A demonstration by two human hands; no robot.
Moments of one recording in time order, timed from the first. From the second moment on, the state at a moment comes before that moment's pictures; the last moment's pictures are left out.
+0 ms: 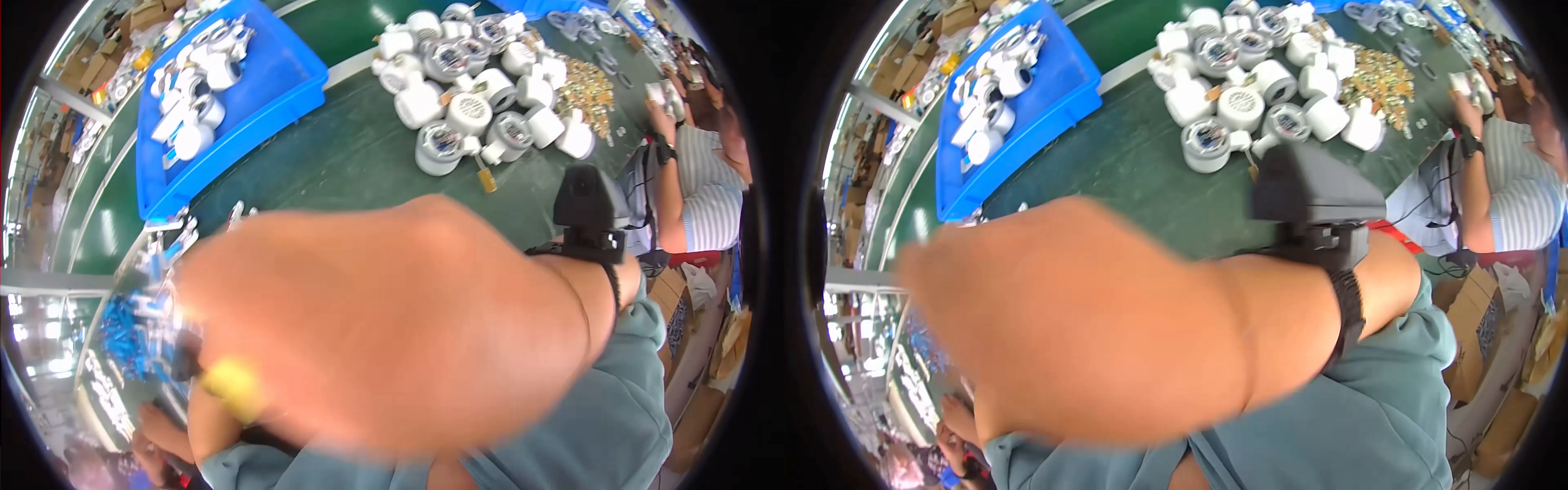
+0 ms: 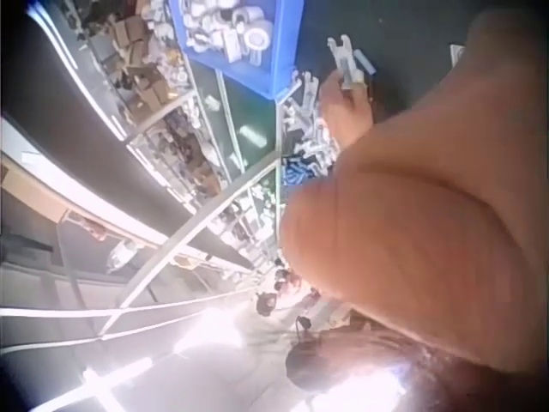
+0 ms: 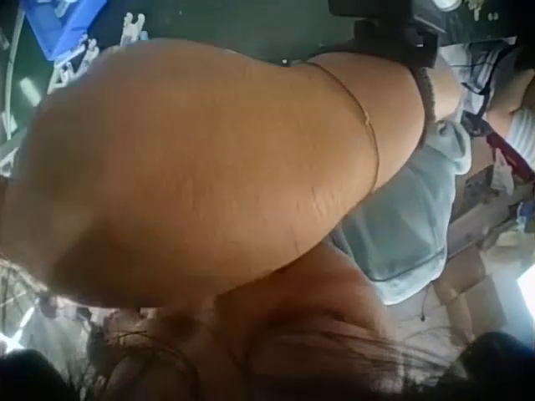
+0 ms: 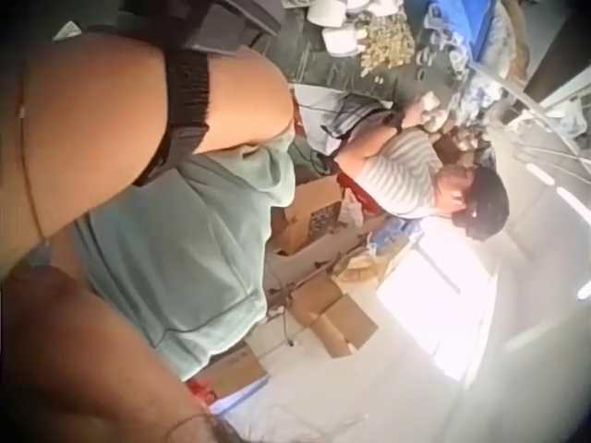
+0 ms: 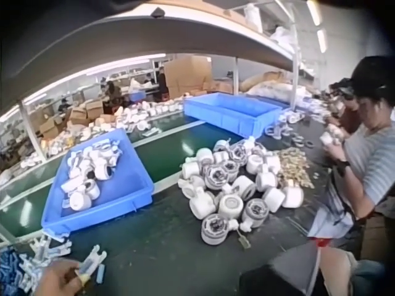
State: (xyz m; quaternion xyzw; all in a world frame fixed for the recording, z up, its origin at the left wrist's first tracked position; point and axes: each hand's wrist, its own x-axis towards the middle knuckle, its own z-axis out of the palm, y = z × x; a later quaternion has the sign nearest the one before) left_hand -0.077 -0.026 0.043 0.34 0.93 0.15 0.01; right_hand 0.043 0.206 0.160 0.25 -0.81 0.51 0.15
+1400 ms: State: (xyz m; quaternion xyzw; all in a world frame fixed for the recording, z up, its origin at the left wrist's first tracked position) left_hand 0.009 0.040 0.001 0.38 0.81 0.42 0.16; right_hand 0.068 0.305 0.000 -0.19 -0.42 0.87 -0.19
